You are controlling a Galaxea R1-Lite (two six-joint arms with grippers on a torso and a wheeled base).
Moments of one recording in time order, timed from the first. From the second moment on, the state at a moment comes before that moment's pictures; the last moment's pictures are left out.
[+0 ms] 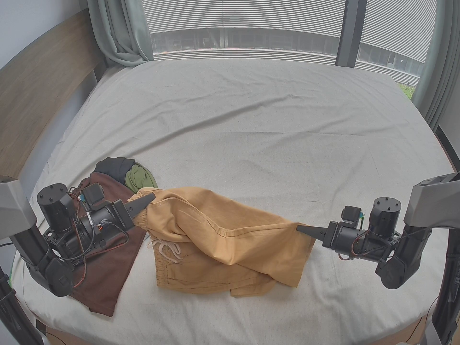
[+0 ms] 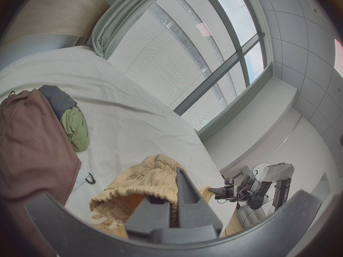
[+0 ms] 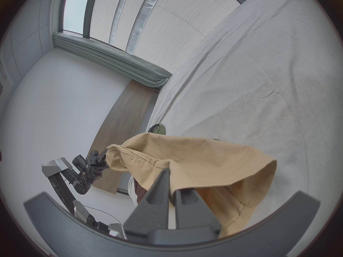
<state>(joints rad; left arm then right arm) -0.17 1.95 -0.34 -1.55 -0.51 -0.60 0.31 2.23 -0.45 -1.54 0.58 0.72</state>
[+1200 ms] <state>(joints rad) -0.17 1.95 -0.35 -1.55 -0.51 -0.60 0.40 2.42 -0.53 -1.54 0.47 0.66</state>
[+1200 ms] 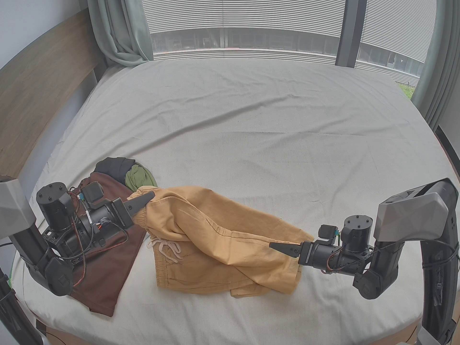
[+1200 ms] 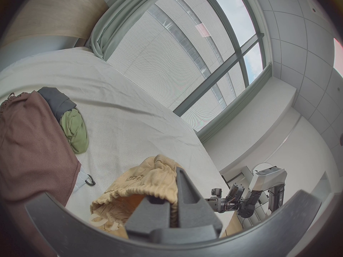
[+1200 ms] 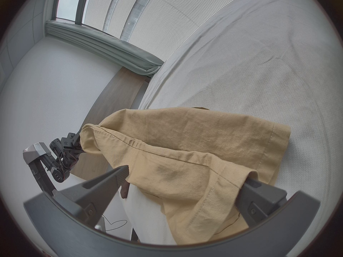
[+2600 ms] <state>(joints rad) -0.18 1.82 -0.35 -1.55 -0.63 -0.43 0.38 1.89 -0.30 -1.54 0.46 0.65</state>
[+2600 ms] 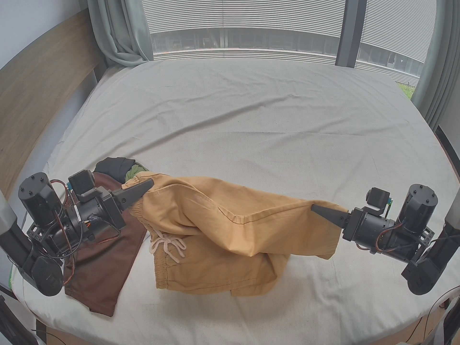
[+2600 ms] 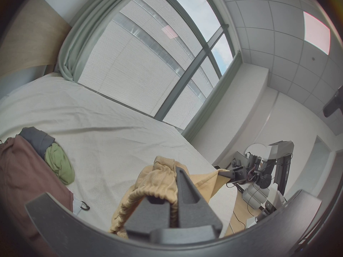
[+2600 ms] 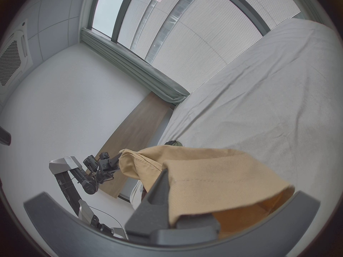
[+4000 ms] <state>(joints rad) -0.15 1.81 -0.40 -1.55 -0.66 -0.40 0.27 1.77 -0.37 -1.54 0.49 0.65</state>
